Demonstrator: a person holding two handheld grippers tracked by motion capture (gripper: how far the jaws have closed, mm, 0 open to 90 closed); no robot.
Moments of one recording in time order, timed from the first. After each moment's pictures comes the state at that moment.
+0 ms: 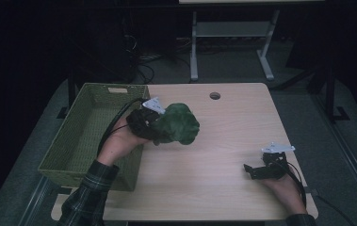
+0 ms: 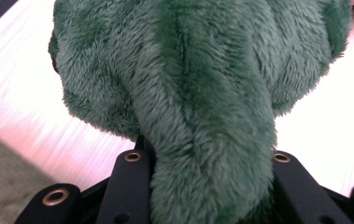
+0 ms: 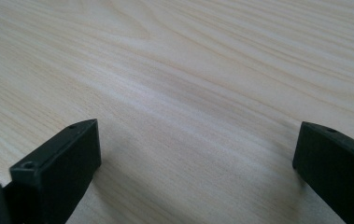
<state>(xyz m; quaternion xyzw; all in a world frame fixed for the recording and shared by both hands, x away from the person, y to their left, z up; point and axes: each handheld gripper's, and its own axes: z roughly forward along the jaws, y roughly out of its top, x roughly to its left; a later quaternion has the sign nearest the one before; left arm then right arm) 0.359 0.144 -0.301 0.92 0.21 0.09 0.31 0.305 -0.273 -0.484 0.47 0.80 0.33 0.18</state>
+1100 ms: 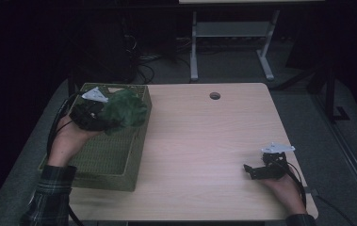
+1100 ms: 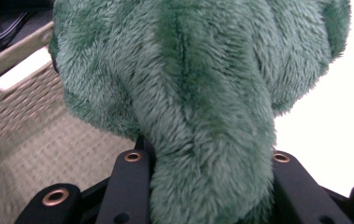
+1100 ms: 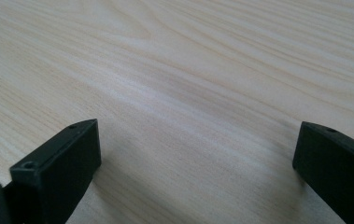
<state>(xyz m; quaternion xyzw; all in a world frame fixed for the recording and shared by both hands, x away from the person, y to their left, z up) 0.355 0.274 -0.279 0.88 0.34 0.17 0.29 0.305 -0.273 -0.484 0.47 0.80 0.33 0.18</state>
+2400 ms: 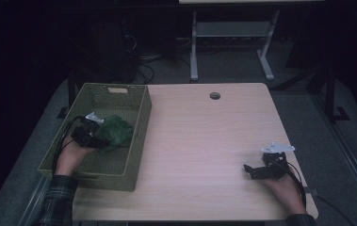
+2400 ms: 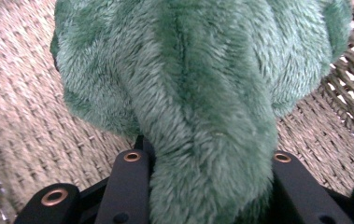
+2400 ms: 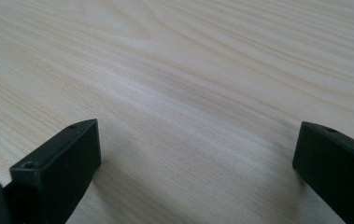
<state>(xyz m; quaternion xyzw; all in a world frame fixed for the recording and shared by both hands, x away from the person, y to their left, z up) 0.380 0.320 -0.396 0.87 0.43 0.12 0.22 0.305 -0.273 -0.484 0.47 0.79 0.33 0.18</state>
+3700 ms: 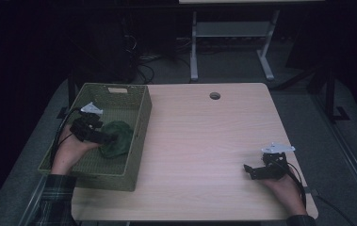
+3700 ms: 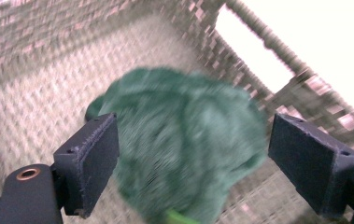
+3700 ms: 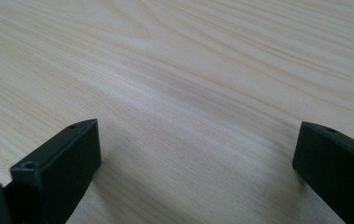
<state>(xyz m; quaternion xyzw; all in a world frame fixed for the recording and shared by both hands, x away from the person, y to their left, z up) 0.366 0.297 -0.341 0.85 0.41 0.16 0.30 0.304 -0.273 -0.484 0.47 0.79 0.33 0.18</state>
